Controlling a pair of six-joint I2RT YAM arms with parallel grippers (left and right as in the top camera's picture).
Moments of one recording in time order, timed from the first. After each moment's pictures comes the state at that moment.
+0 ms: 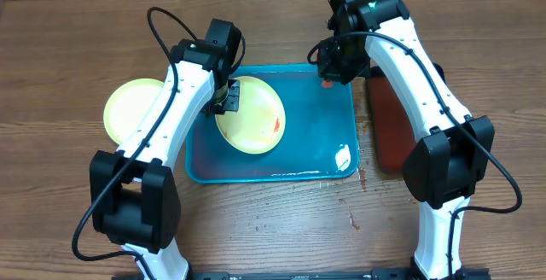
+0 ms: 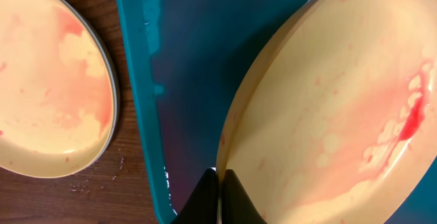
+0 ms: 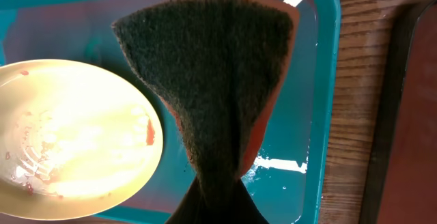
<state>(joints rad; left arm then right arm) -0.28 1.89 1.58 -1.13 -0.18 -0.23 0.34 2.16 2.13 -1.37 -0.17 0.39</state>
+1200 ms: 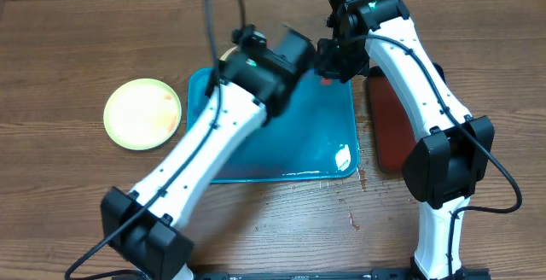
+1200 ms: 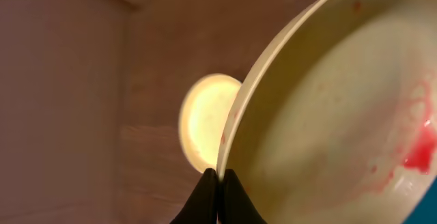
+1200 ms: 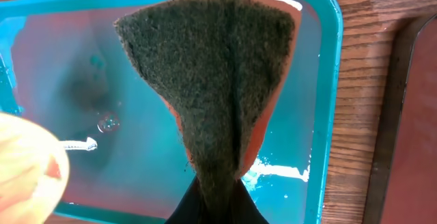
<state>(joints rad) -0.65 1.80 1.78 -1.38 -0.94 -0.41 0.34 2.16 2.13 -1.34 -0.17 0.38</state>
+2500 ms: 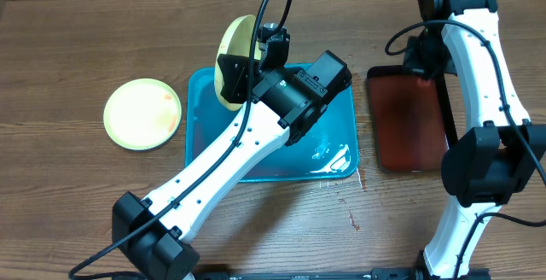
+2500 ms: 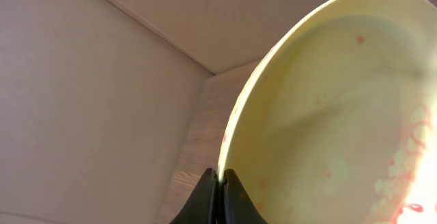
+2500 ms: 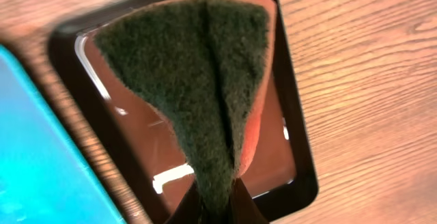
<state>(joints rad) -0.77 1.80 1.78 -1.34 -1.30 -0.53 0.03 2.10 2.06 -1.50 0.21 0.31</state>
